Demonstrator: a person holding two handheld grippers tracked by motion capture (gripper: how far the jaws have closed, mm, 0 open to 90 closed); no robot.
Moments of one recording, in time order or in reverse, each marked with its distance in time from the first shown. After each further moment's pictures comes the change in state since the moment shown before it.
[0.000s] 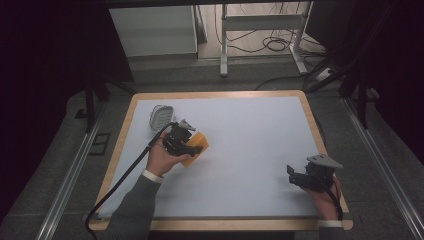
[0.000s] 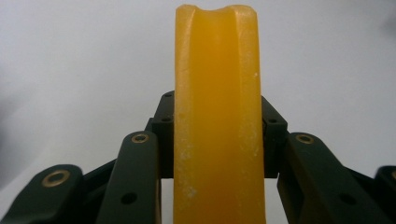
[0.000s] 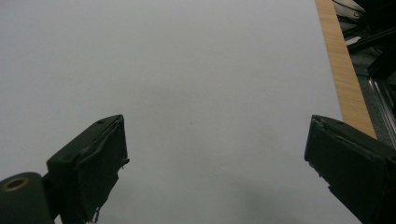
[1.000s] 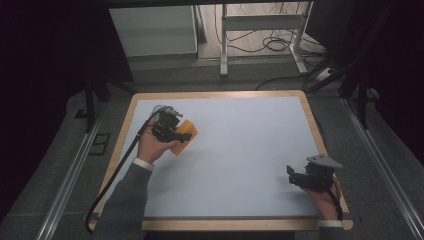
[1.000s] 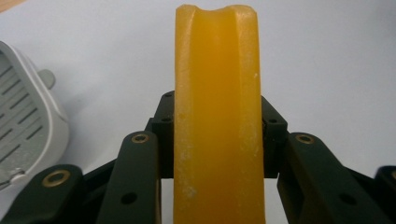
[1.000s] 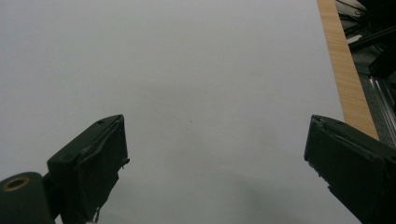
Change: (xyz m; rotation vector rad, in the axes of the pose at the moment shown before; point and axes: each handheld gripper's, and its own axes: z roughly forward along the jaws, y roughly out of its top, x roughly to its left) left arm 0.044 0.009 -0.014 -0.005 0.044 -0.054; right arm 0.000 0.000 0.001 0.005 0.002 -0.003
